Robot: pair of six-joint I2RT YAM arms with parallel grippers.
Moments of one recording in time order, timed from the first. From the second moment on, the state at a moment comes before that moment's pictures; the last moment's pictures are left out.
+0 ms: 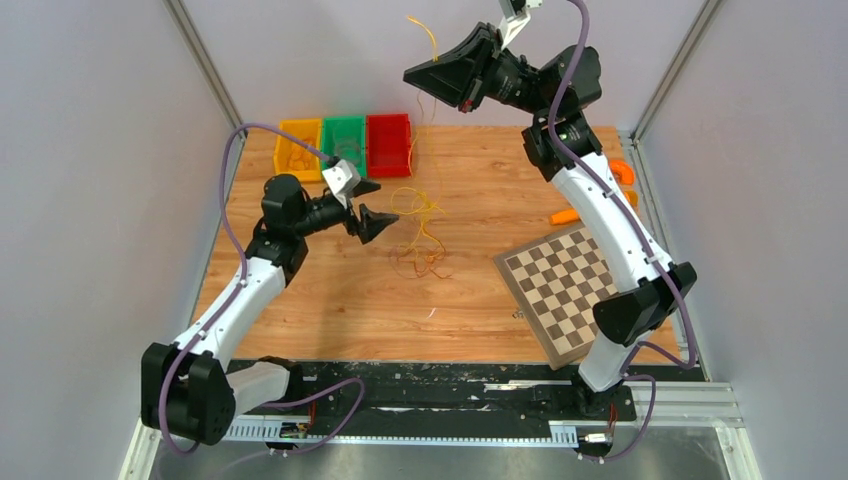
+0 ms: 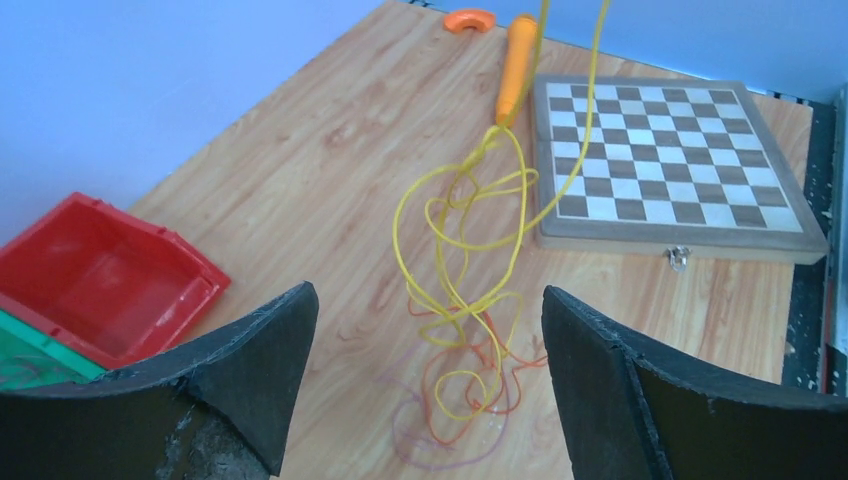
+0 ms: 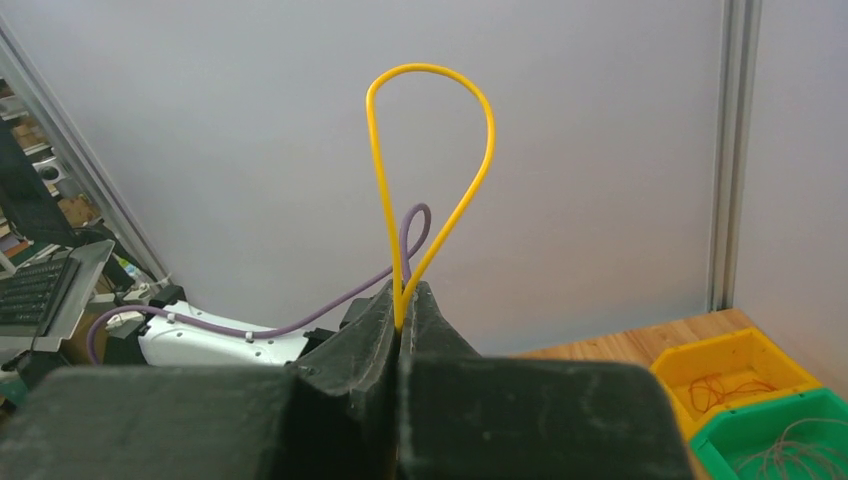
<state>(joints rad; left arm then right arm) -0.24 1.14 0.80 0.24 0.82 0.12 0.49 1.74 2.04 0.31 -0.85 0.75</state>
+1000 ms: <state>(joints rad) -0.37 1.40 0.59 0.63 0.71 -0.14 0.54 1.76 2.19 0.27 -0.76 0.69</state>
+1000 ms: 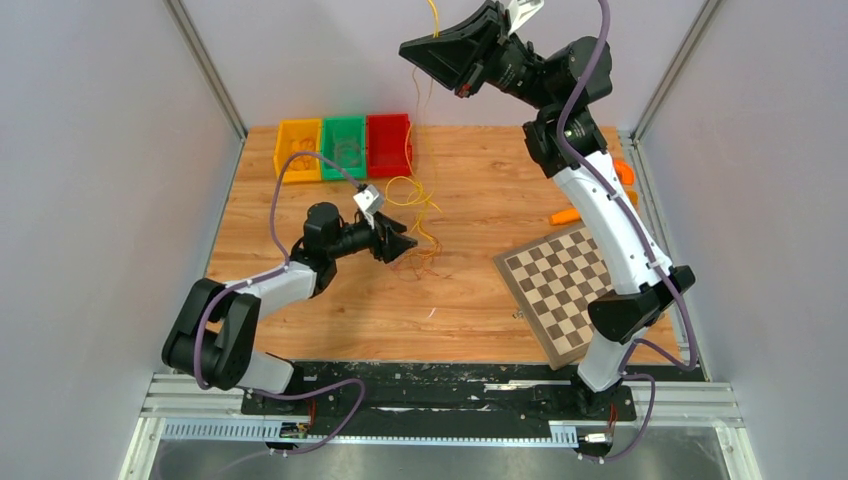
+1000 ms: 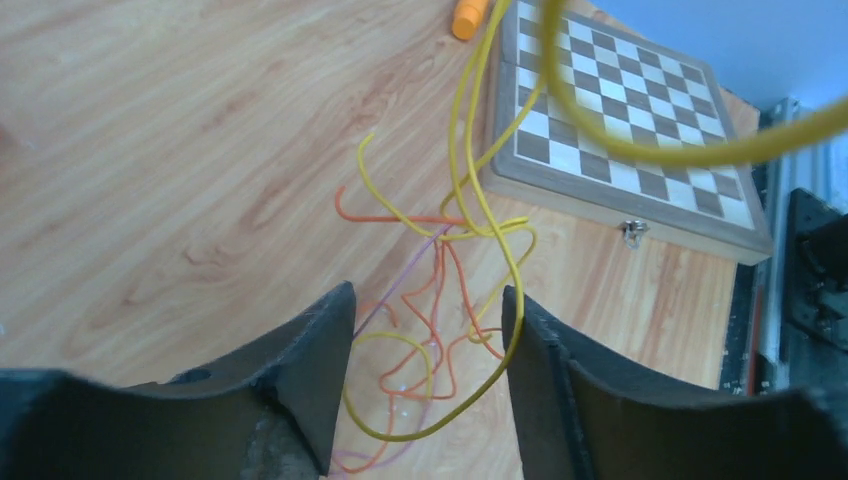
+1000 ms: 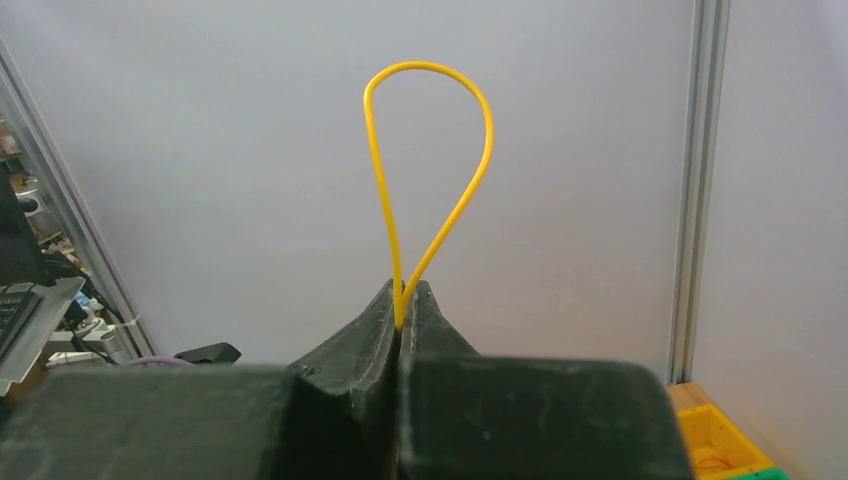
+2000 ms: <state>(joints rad) 0.13 1.46 0.79 -0.54 0.42 0.20 -0.14 1.75 2.21 0.13 -0.55 0.42</state>
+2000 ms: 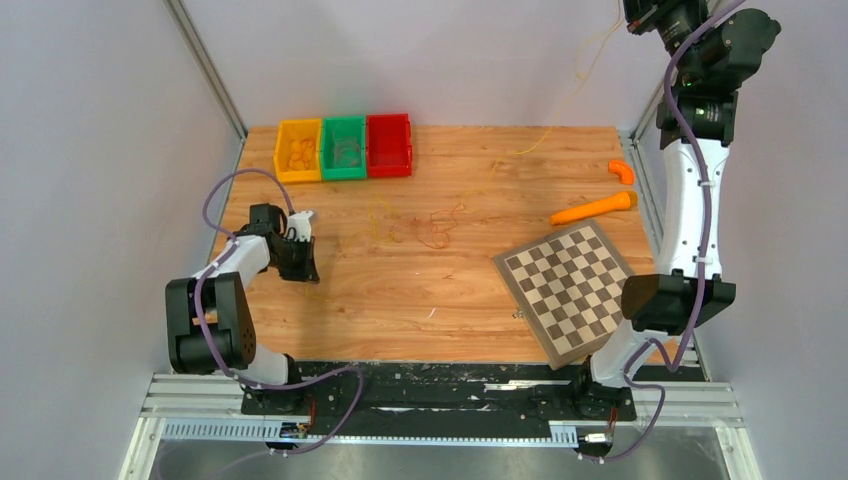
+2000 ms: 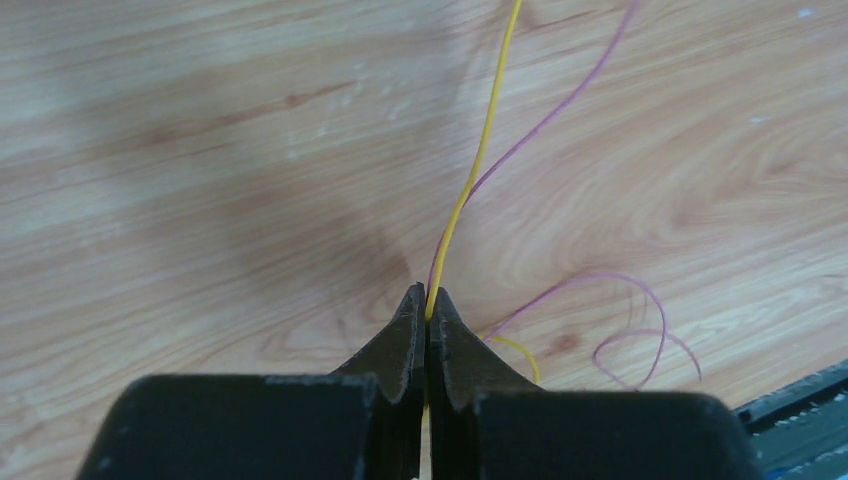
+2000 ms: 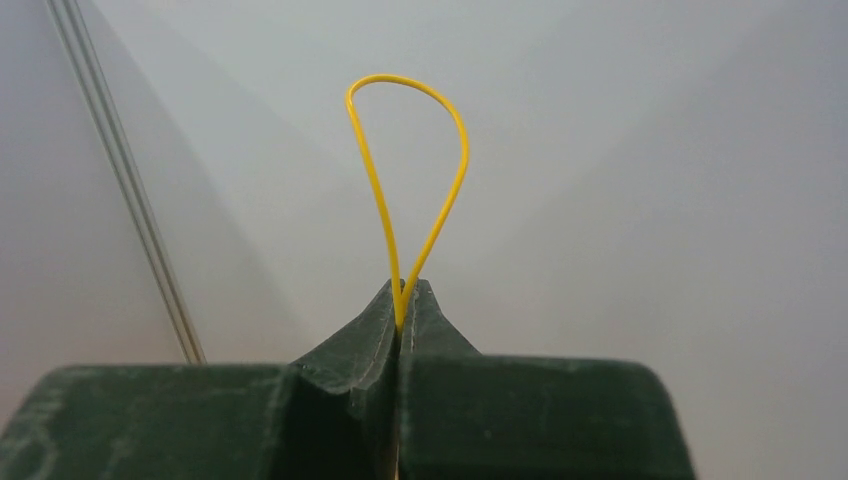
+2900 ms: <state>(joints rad) -0.31 1.47 1.06 -0.08 0.77 0.36 0.05 1.71 2.13 0.21 -0.83 0.62</state>
